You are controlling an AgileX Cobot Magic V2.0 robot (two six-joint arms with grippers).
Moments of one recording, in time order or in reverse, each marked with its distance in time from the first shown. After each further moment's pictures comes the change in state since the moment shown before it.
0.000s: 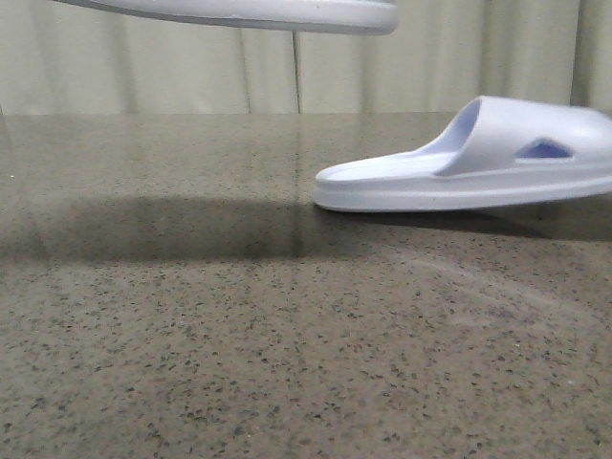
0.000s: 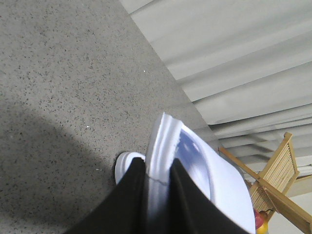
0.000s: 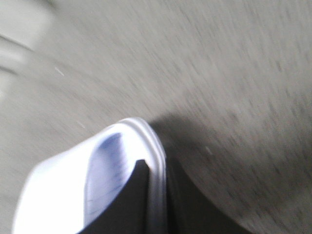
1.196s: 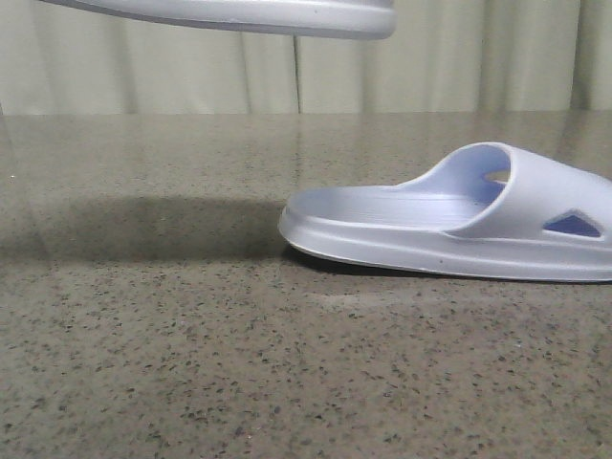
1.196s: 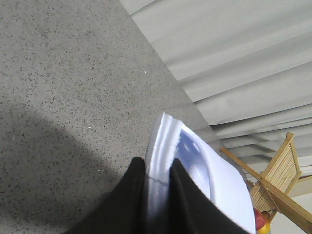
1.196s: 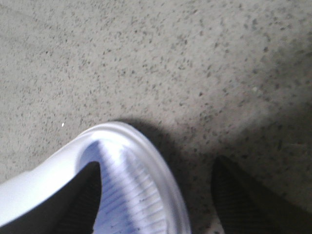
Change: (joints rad) left arm 0.000 0.000 0.000 0.008 -0.002 0.000; right arm -0.032 0.031 0.001 -0.056 0.275 0.044
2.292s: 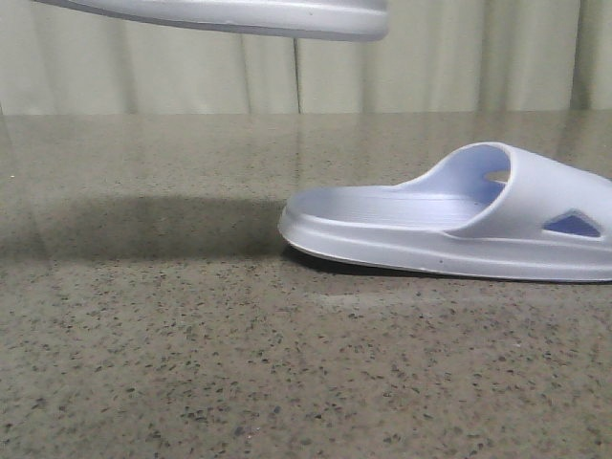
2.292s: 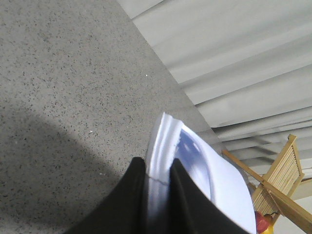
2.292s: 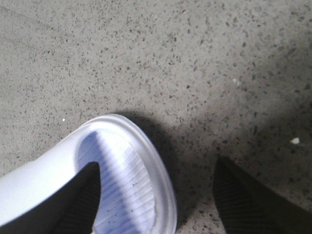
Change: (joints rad) left arm 0.000 0.000 0.000 0.007 -0.010 0.000; right arm -0.057 -0.079 0.004 -0.011 0.067 0.002
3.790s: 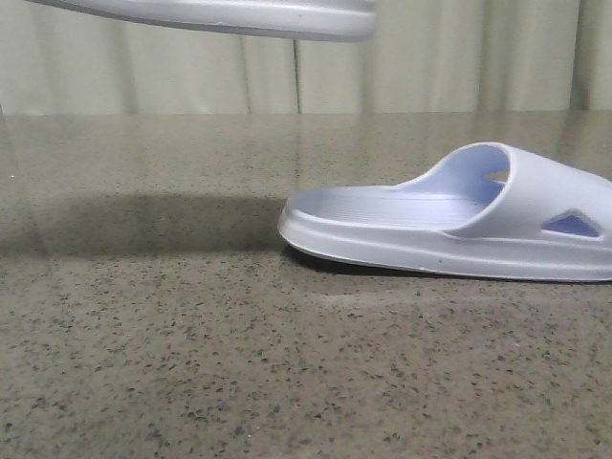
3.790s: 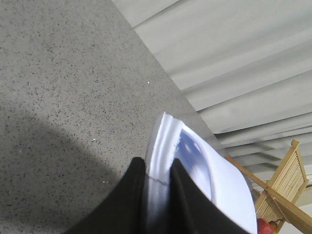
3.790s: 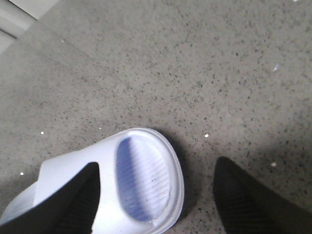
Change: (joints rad) left arm 0.000 0.000 0.000 0.014 -0.028 0.000; right arm 0.000 -0.218 0.000 -0.155 0.037 -0.004
